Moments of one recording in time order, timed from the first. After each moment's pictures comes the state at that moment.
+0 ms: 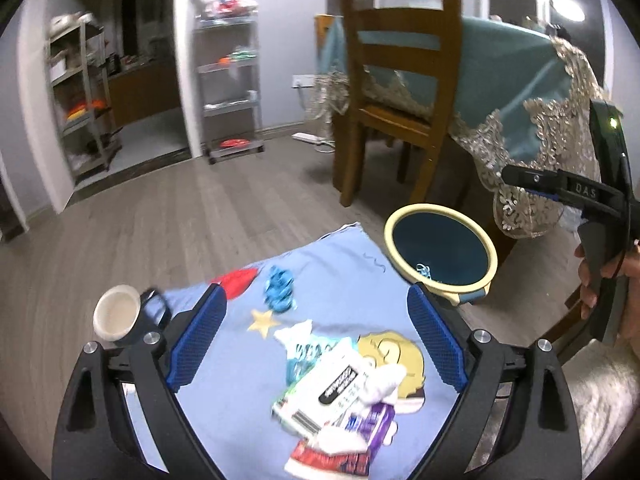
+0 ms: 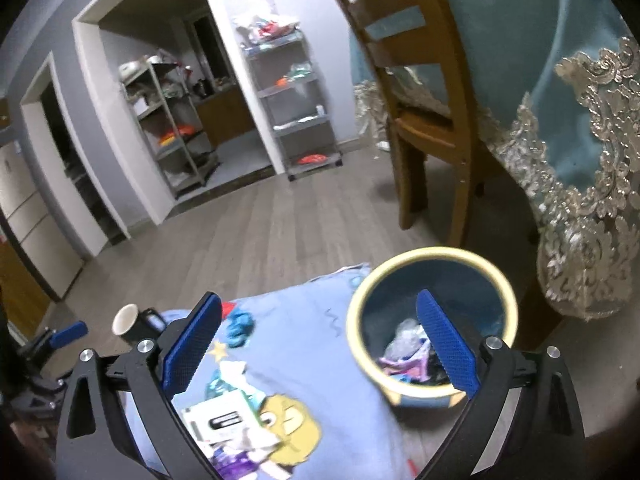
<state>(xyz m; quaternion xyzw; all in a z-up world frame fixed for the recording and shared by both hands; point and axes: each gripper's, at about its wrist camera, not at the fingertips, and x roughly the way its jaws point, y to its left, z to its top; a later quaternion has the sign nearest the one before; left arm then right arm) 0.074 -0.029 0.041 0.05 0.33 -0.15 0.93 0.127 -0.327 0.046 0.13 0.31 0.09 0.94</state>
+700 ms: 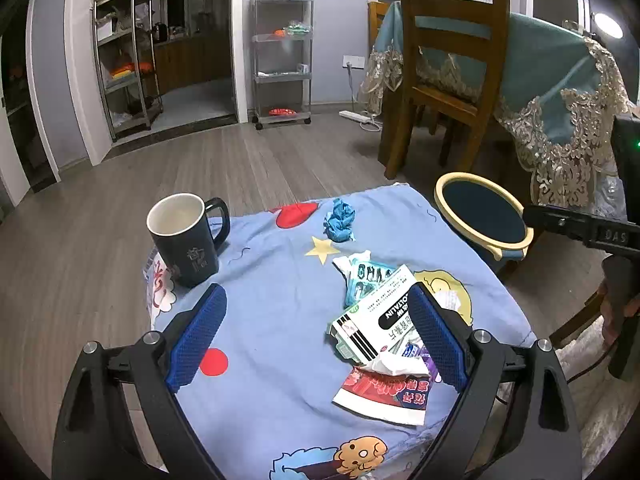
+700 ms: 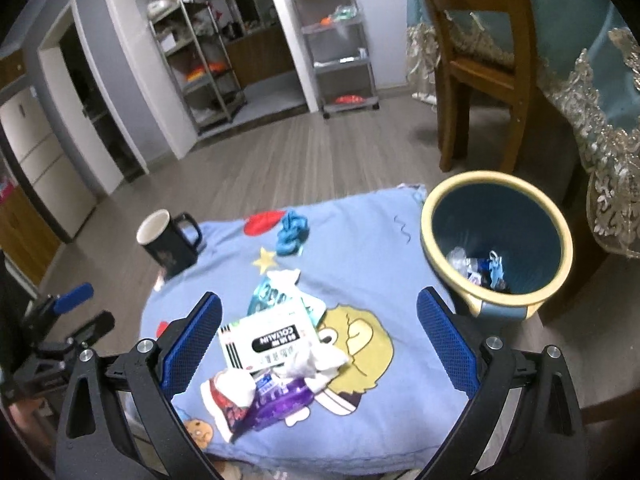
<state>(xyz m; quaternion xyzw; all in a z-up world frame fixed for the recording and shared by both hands) 0.024 0.042 -0.013 0.02 0.36 -0.09 0.93 0.080 -0.227 -0.012 0.08 0.39 0.13 0.91</state>
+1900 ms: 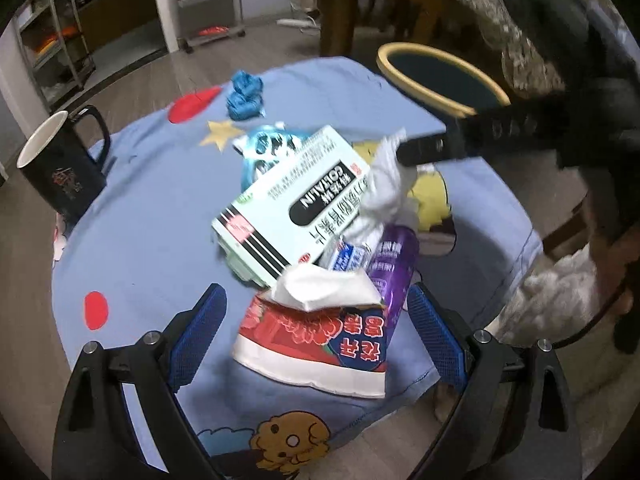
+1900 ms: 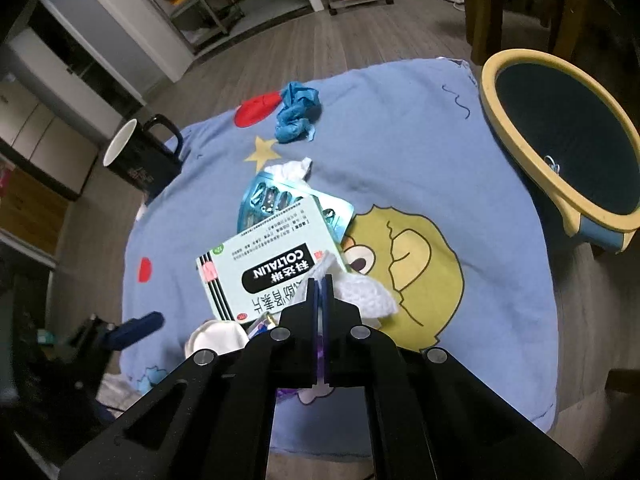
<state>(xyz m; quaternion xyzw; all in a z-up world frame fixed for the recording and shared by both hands) 0.040 -0.043 -0.131 0.09 0.50 -0.17 0.84 0.121 -0.191 -0.114 0.10 0.55 0.17 0.81</state>
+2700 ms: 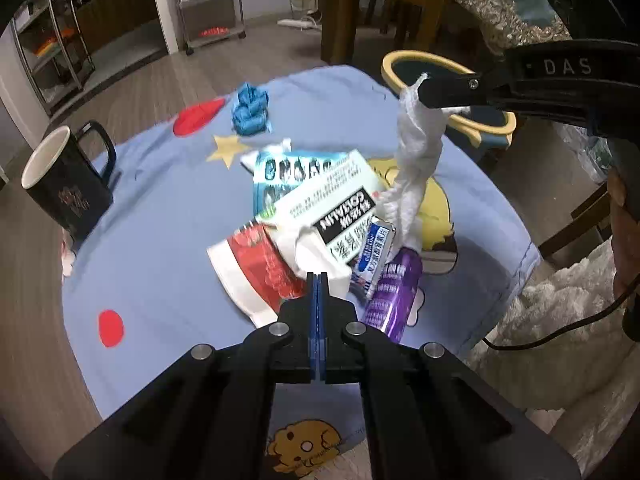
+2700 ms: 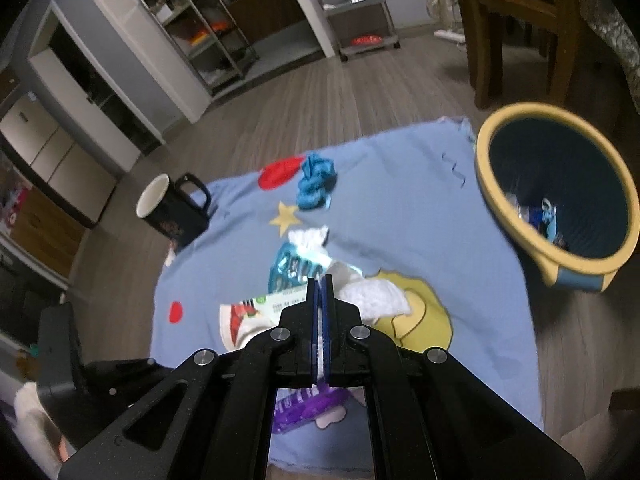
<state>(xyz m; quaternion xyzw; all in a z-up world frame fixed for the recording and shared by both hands) 0.053 -0.033 -0.108 0.08 0.50 -0.17 0.85 0.127 -0.206 -0.060 0.13 0.47 0.18 0.85</state>
